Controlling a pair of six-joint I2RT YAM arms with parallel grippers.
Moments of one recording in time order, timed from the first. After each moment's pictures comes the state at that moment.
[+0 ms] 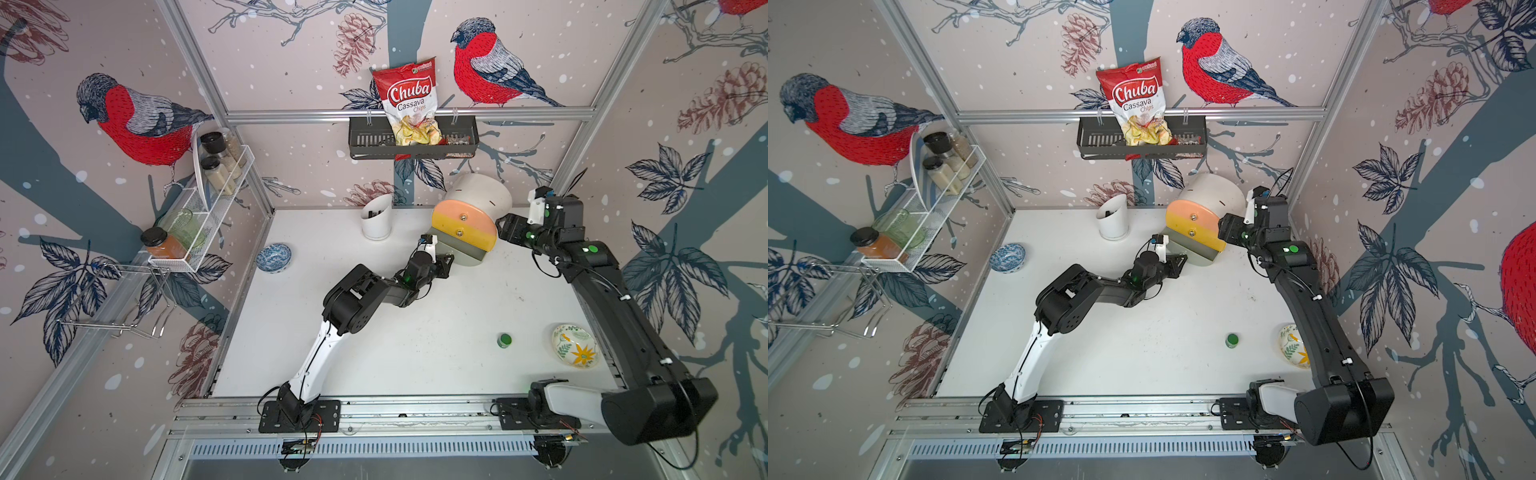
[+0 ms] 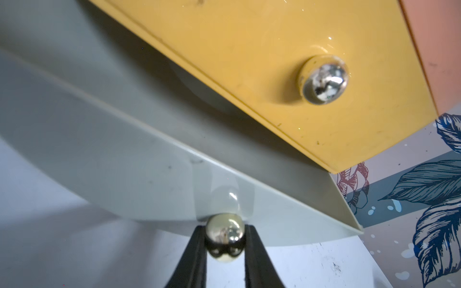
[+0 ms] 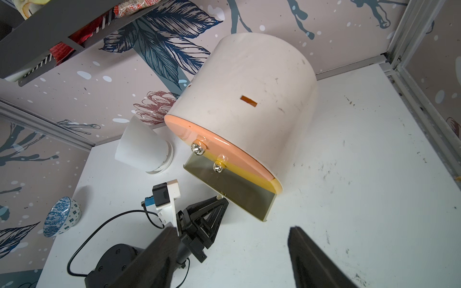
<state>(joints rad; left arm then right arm) -0.75 2.35 1.34 0.79 0.10 -0.67 0.18 1.26 1.33 -0.63 -0.11 0.35</state>
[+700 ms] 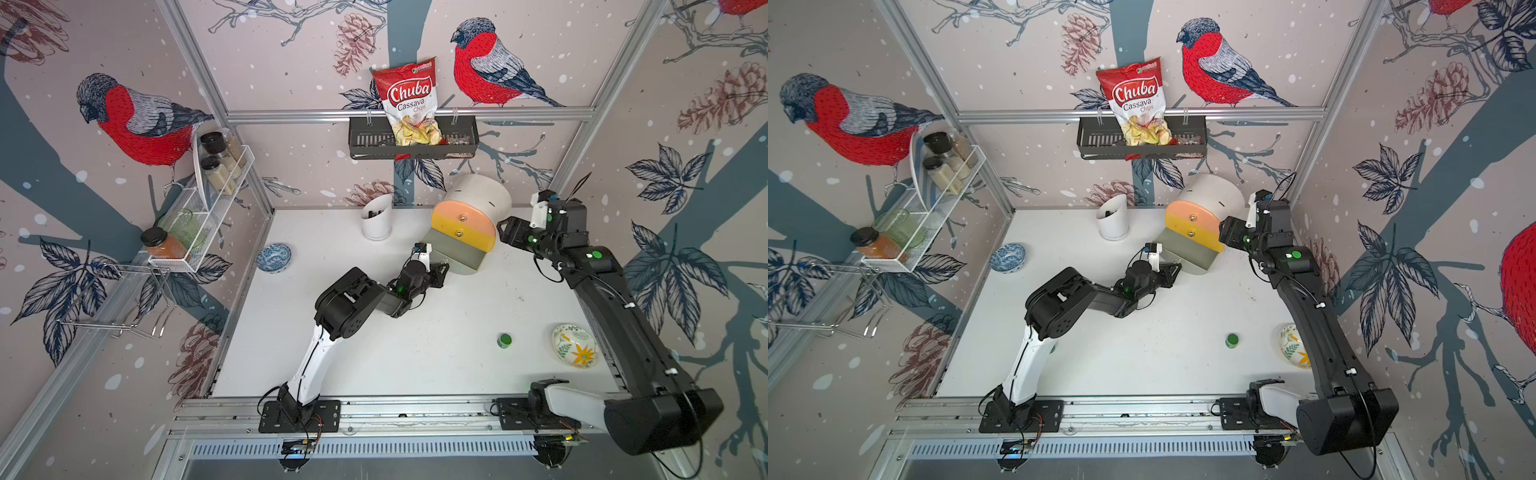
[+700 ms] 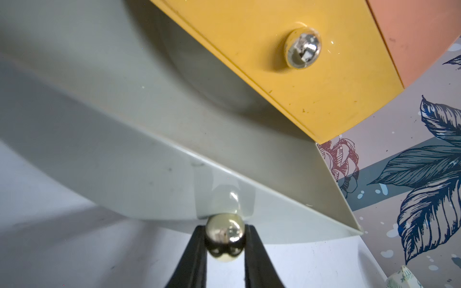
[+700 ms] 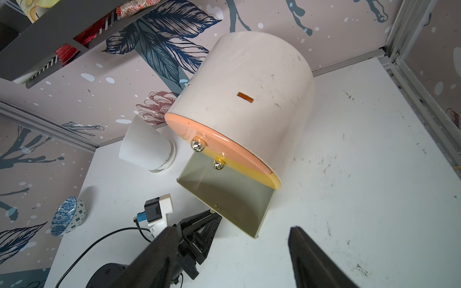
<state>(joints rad) -0.77 2.26 1.15 0.88 0.10 -0.68 0.18 1.22 1.30 -0.64 -0.11 0.37</state>
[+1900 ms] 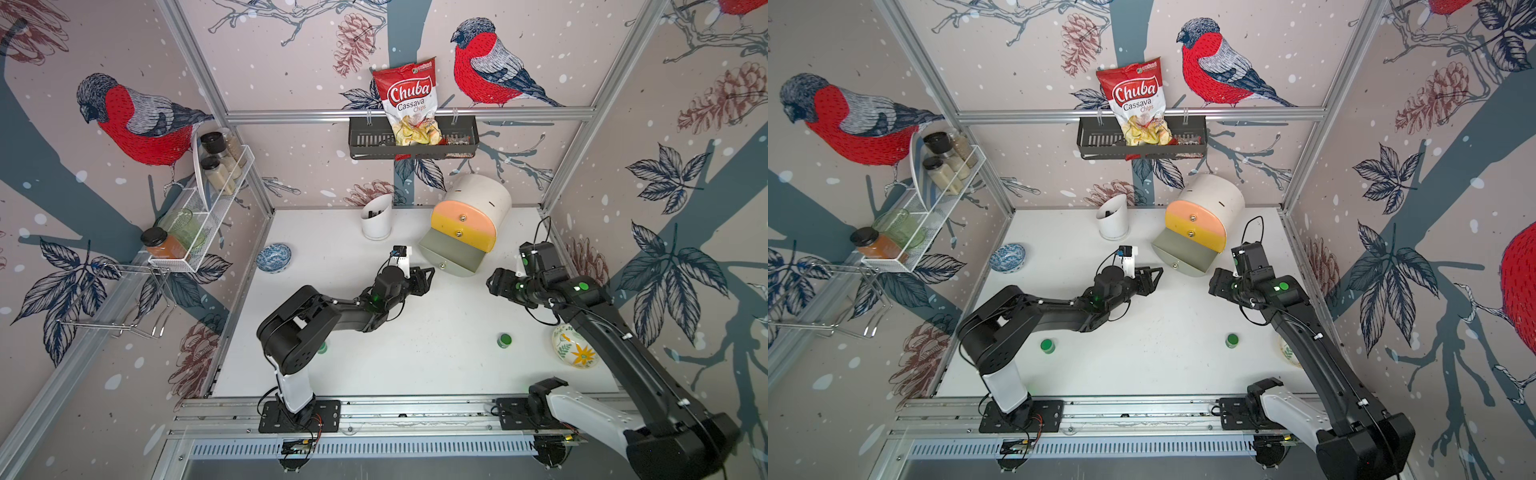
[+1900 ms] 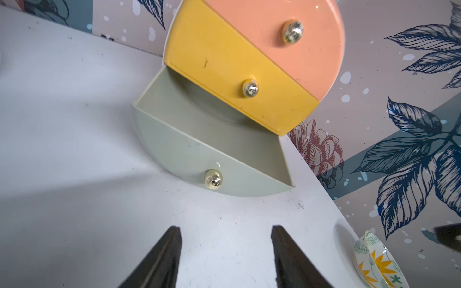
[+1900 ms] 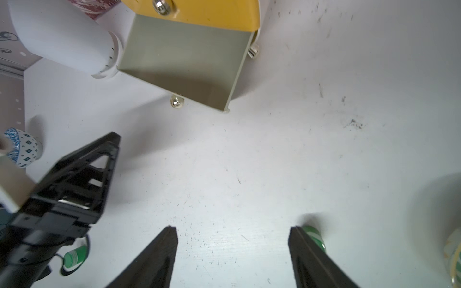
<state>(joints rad) -0.76 1.73 0.77 0.73 0.02 -0.59 0.37 1.04 1.00 -0.95 -0.03 0.60</state>
